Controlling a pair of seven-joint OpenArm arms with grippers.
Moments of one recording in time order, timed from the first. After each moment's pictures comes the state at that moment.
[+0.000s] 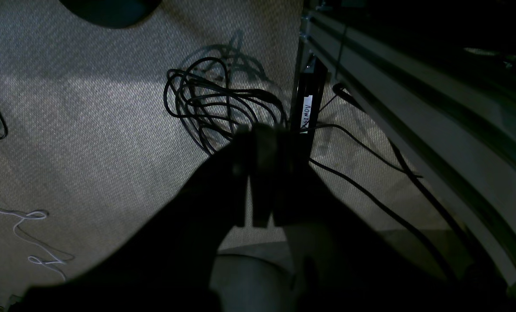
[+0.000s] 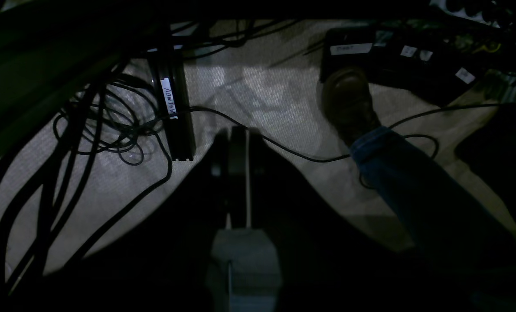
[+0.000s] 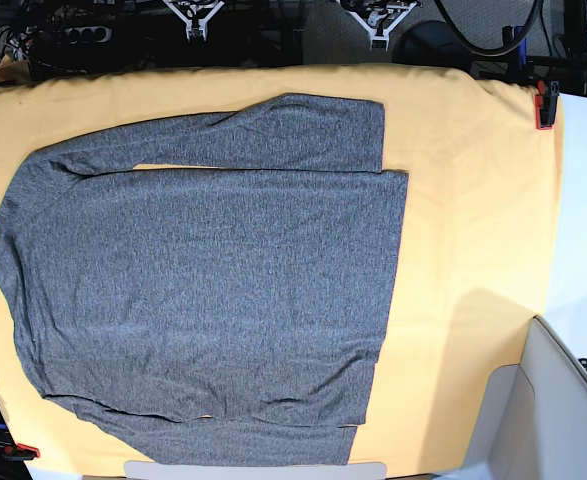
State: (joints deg) left arm 2.3 0.8 -5.5 2.9 2.4 0.9 -1.9; right arm -2.9 -0.1 2.3 3.5 -2.3 -1.2 1.6
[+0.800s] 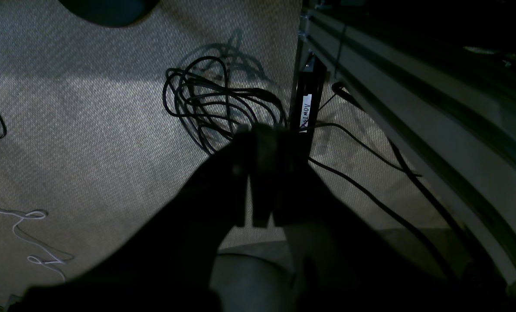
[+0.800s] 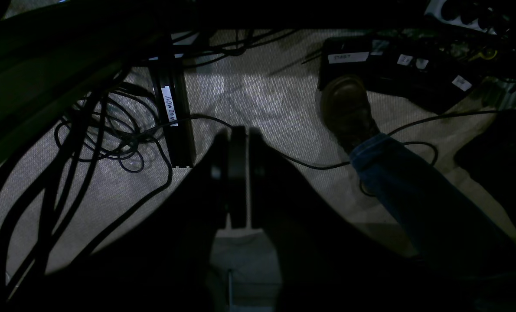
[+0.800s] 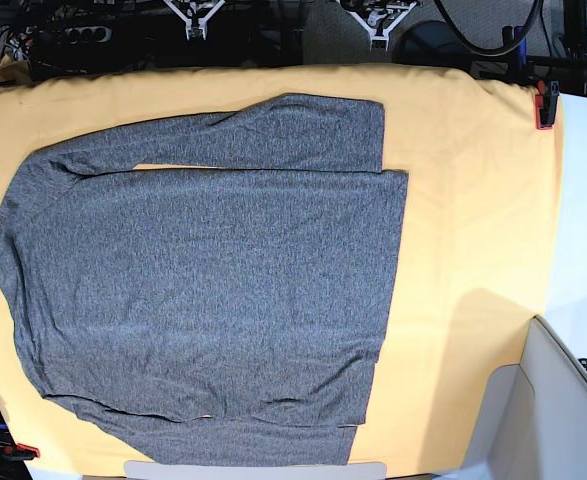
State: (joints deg) left arm 2.3 0.7 -5.5 2.9 2.4 0.7 -1.7; right arm -5.1 -0.1 2.3 6.7 -2.3 -1.2 1.6
